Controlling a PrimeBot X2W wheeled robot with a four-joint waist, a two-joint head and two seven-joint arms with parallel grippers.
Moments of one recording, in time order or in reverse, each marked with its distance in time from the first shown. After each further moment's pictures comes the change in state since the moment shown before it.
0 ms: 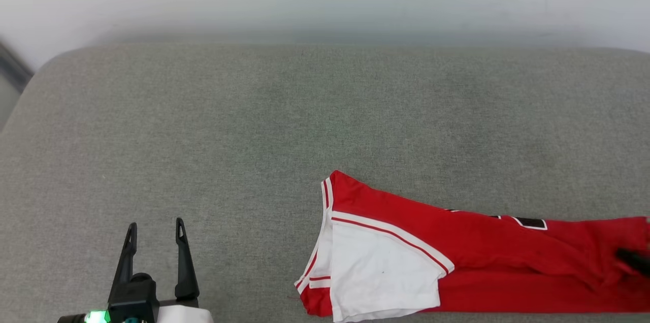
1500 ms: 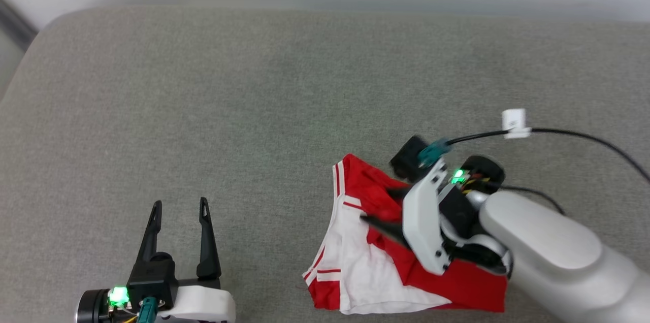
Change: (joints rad) left arm -0.074 -0.080 0.011 0.023 0.036 -0.079 0.000; right arm -0.495 0.481 0.595 -0.119 -0.267 0.000 0.025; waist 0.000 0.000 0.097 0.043
